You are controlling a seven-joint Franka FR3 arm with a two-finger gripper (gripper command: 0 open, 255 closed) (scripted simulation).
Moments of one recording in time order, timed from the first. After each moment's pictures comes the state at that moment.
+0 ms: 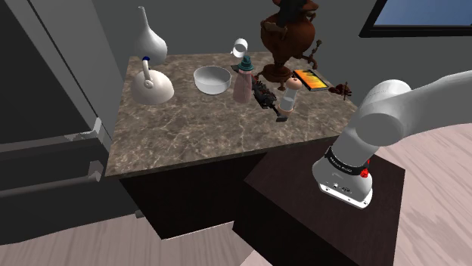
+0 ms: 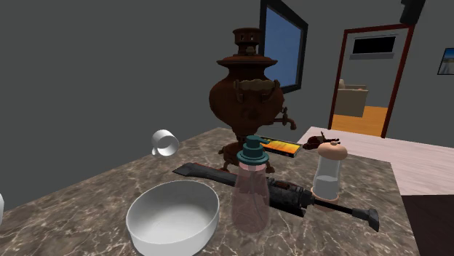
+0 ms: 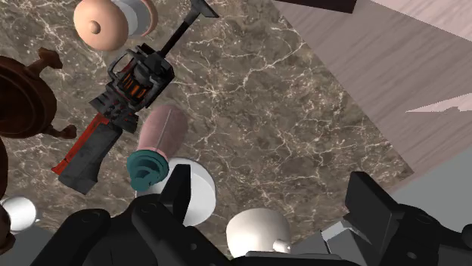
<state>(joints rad) -0.01 -0.83 0.03 -2.34 0.08 1.69 -0.10</state>
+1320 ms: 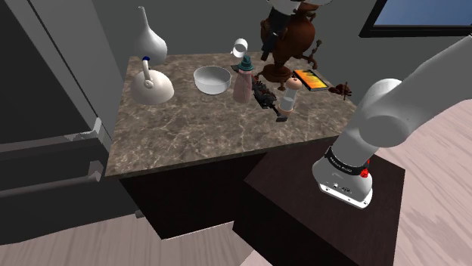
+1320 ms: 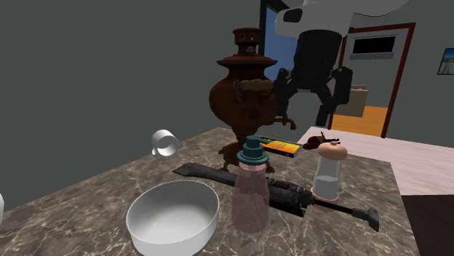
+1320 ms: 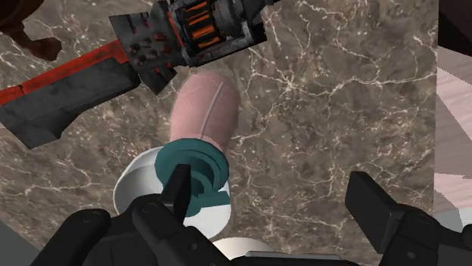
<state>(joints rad) 0.08 -0.43 -0.34 -2.45 0.03 2.20 -0.79</state>
